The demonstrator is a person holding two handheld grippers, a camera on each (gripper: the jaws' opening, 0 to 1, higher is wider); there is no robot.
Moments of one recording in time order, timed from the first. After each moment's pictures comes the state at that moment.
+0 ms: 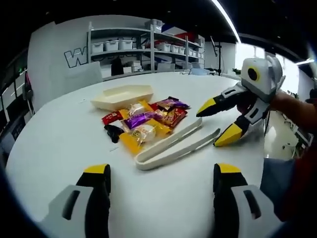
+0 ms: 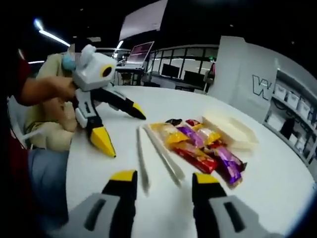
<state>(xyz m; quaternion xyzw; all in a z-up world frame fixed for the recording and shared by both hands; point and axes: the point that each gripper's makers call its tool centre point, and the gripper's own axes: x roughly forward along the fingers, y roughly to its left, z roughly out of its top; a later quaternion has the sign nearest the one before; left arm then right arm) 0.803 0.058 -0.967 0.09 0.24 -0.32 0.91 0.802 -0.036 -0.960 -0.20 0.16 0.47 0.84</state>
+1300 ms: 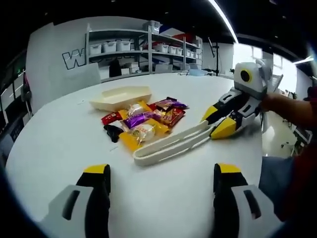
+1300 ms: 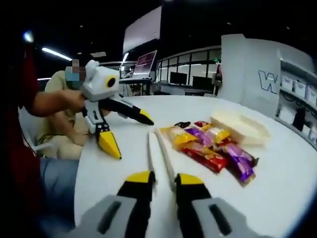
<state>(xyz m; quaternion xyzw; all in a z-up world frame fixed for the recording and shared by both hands) 0.803 0.063 -0.966 0.09 0.23 -0.33 0.91 0.793 -0.033 -0.961 -0.13 0.16 0.52 0.83</state>
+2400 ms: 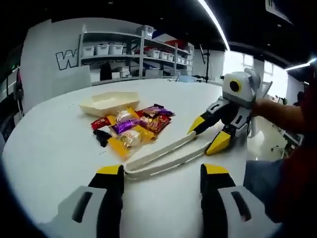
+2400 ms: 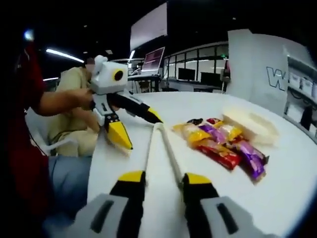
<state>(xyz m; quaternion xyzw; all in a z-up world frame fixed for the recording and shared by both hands) 0.790 0.052 -0.958 0.07 0.22 -0.38 0.90 0.774 -0.027 -0.961 -0.14 0.18 0.55 0.81</state>
